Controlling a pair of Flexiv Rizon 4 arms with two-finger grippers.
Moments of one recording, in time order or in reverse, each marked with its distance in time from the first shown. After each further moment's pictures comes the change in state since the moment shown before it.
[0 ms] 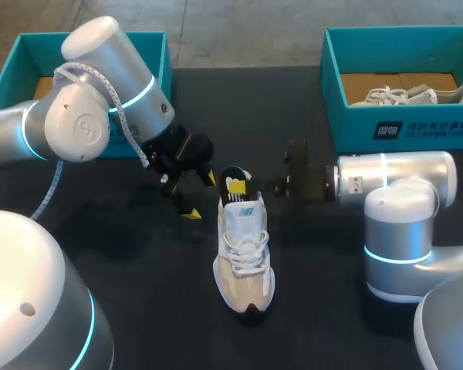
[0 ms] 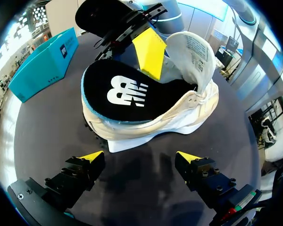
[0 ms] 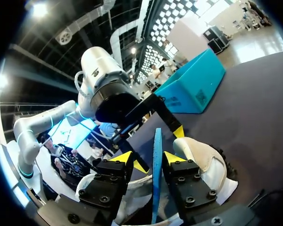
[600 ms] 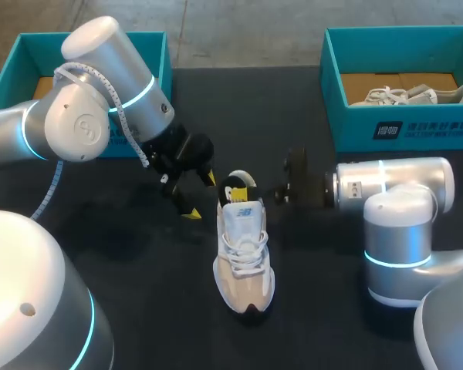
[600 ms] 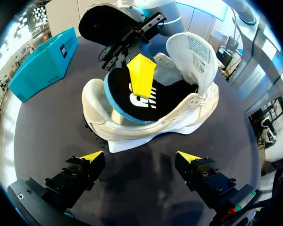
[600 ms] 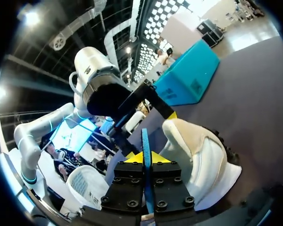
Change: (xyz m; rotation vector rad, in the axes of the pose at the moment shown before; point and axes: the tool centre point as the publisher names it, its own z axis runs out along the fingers) left arm 0.000 0.000 0.000 0.000 0.000 0.000; right arm -0.007 -0.021 0.000 0.026 0.000 0.090
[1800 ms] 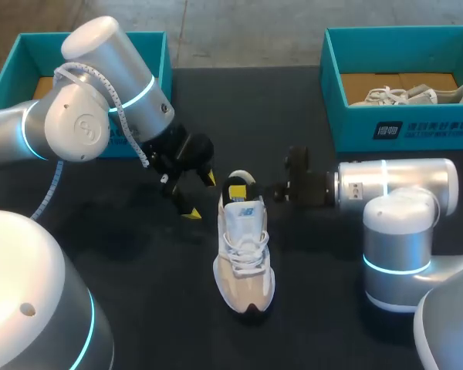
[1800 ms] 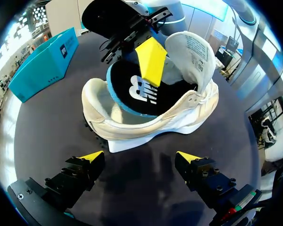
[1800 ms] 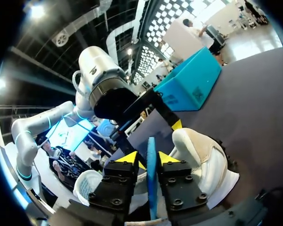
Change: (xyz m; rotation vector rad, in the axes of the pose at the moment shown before) left arm 0.000 0.000 0.000 0.000 0.000 0.000; right arm 0.009 0.012 -0.002 -0.036 -0.031 -0.069
